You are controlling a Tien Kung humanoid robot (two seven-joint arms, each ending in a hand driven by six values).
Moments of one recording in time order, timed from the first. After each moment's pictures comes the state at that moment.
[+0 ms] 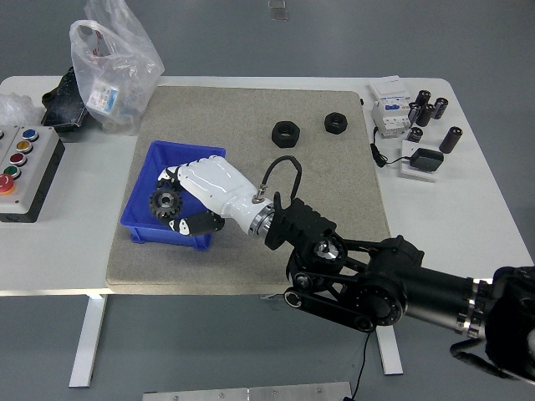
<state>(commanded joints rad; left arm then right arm) -0.06 0.12 -1.76 -0.18 1.53 -0.08 0.30 0.82 0.00 0.27 1.13 -1.84 -0.40 -0.12</state>
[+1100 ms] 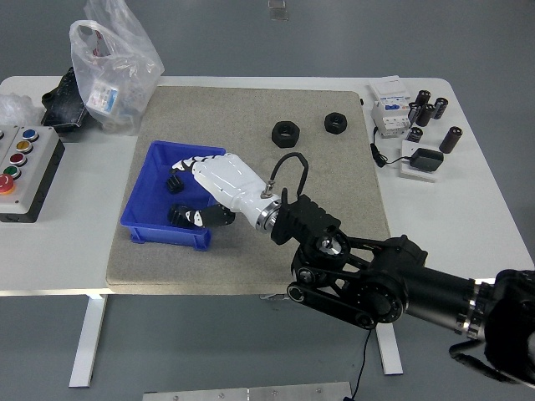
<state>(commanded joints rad) -0.06 0.12 -1.74 -0.18 1.51 -0.08 0.30 0.80 0.00 0.32 1.11 -1.88 -0.36 -0.20</state>
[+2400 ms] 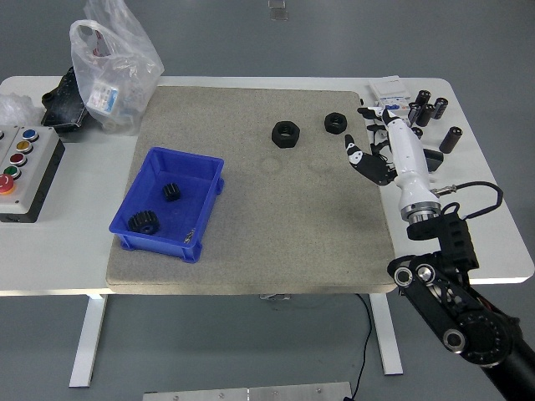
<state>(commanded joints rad) -0.05 0.09 -1.82 -0.18 1.59 -0.09 0.26 0.20 -0.13 1.17 1.37 -1.94 -0.49 -0.08</state>
